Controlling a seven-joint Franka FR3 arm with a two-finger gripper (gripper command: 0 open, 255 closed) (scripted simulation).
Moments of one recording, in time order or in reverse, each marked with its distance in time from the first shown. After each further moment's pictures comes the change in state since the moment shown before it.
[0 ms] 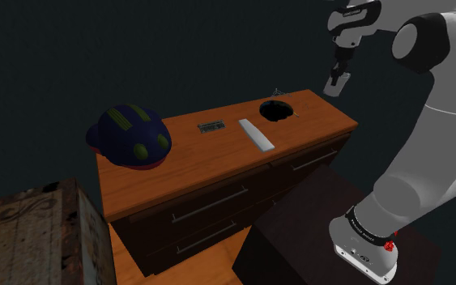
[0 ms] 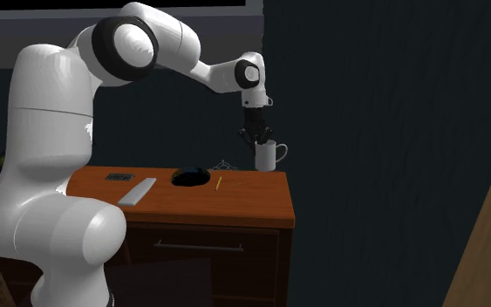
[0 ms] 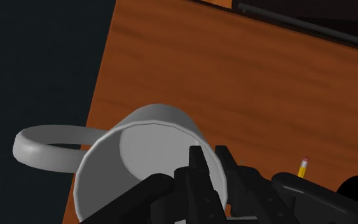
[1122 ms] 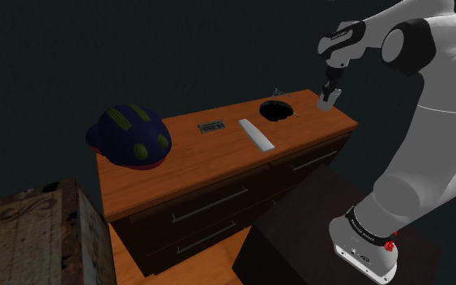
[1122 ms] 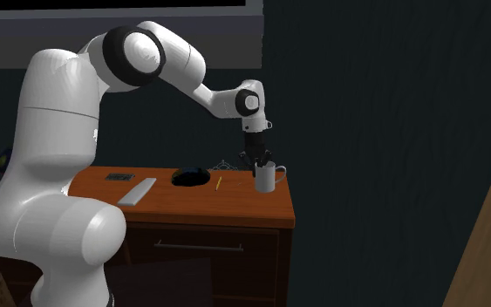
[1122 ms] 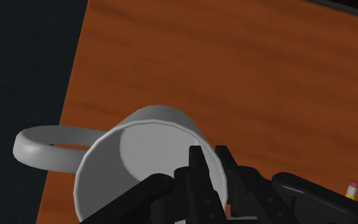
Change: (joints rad) arm -0.008 0.068 0.015 -0.139 0.030 0.200 -0.001
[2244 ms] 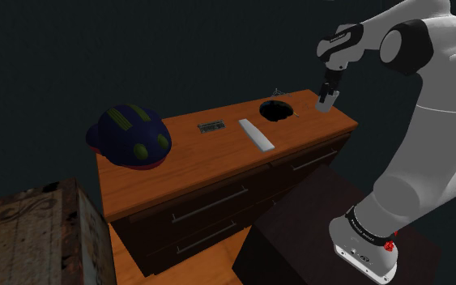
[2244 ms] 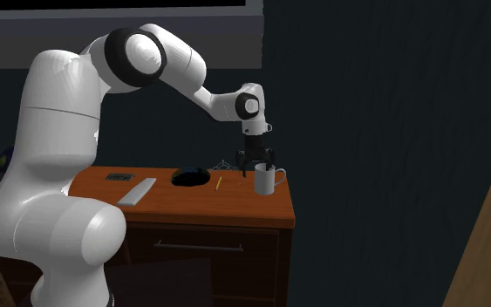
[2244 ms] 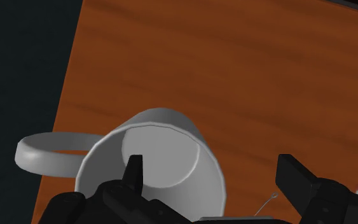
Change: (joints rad) arm -0.002 0.013 0.003 -0.012 0.006 0.023 -0.001
